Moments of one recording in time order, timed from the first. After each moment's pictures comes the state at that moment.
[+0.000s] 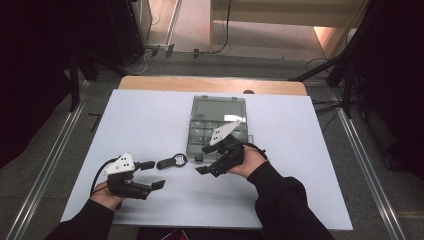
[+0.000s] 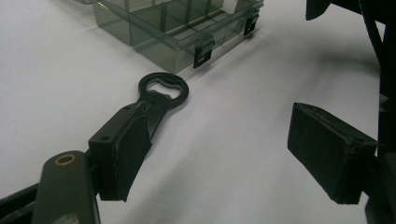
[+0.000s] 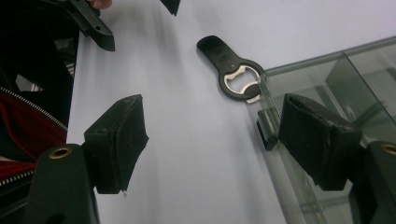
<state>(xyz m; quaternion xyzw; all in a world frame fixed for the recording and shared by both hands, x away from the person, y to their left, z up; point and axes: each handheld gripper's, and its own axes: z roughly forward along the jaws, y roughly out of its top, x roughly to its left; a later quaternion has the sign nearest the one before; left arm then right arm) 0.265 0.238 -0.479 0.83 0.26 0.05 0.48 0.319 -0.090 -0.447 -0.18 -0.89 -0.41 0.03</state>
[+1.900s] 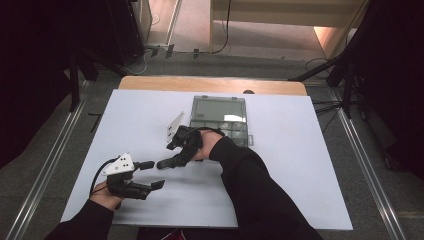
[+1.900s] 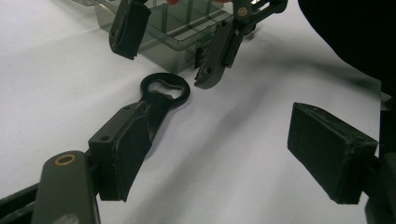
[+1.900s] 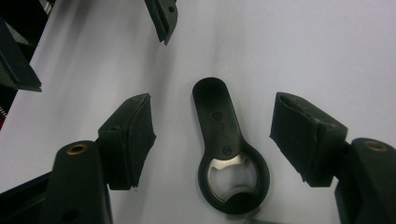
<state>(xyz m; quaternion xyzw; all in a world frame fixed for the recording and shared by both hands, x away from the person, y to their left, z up) 0.264 0.239 -0.478 0.83 0.26 0.06 0.48 0.379 0.018 -0.461 -0.01 -0.94 -0.33 0.04</state>
